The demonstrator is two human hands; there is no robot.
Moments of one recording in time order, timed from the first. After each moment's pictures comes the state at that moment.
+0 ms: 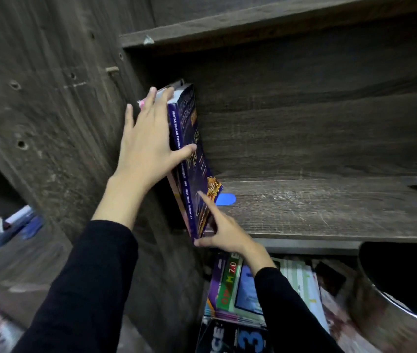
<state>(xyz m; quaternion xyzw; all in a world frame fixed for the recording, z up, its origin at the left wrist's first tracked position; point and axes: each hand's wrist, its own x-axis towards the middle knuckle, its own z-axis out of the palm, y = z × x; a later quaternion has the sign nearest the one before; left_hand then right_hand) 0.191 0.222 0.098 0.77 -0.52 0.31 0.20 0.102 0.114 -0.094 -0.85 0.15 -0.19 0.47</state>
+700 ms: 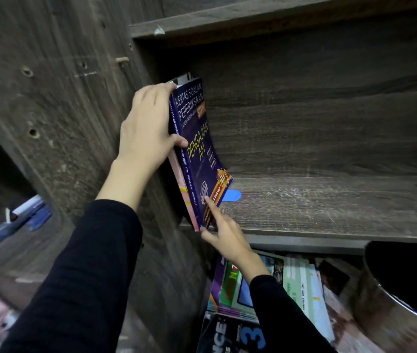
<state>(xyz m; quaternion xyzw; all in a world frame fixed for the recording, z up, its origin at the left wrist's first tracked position) 0.208 0.223 0.108 0.78 -0.50 0.29 0.23 0.117 0.129 -0.123 -0.87 0.19 -0.26 0.37</state>
